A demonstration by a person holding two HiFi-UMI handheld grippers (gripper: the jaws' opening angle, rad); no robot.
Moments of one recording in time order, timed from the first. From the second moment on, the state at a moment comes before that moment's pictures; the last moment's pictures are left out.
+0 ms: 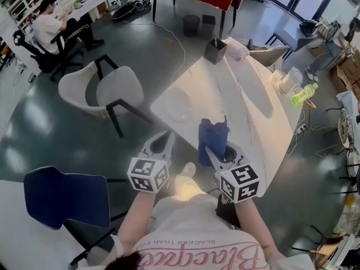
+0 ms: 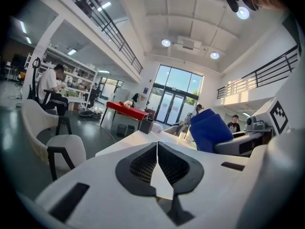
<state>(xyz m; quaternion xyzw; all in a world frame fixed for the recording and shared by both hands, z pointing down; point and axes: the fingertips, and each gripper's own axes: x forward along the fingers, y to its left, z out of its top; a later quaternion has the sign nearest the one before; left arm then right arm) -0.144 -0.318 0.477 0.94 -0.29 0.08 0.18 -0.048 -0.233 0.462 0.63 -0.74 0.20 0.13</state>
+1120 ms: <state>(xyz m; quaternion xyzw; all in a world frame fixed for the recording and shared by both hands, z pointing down) -0.101 -0.473 0.577 0.87 -0.32 0.17 0.34 0.016 -0.399 0.527 0.56 -0.77 0.25 0.18</state>
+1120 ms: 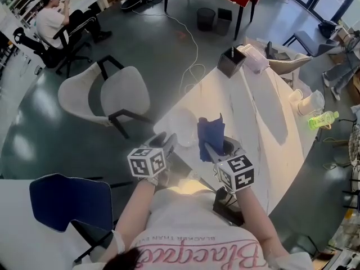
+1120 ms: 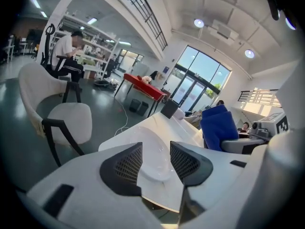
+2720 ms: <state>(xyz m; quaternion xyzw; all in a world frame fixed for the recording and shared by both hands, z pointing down) -0.076 -0.510 0.630 0.78 -0.20 0.17 0.56 0.015 -0.460 0.622 0.53 -0.74 0.34 0.24</state>
